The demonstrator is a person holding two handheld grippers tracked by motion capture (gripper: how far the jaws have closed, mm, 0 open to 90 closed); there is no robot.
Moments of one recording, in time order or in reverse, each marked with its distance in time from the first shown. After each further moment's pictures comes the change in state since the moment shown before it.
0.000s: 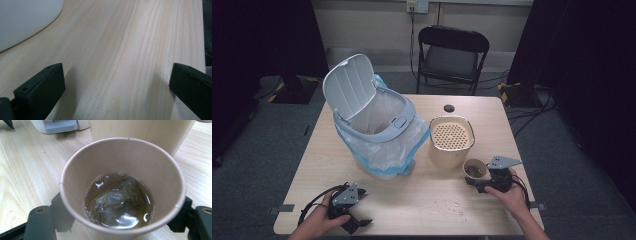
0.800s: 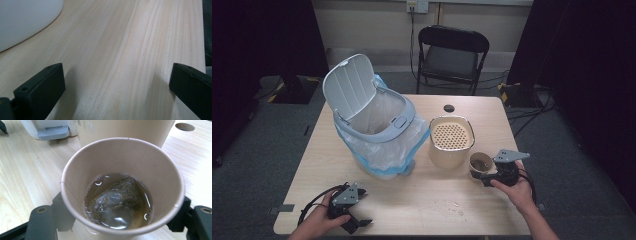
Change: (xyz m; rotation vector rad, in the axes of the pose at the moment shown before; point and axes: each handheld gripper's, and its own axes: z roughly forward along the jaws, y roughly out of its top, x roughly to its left) left arm 0.000 0.000 0.000 0.002 -0.002 0.001; right arm -0.015 0.016 -0.016 0.003 -0.038 -0.006
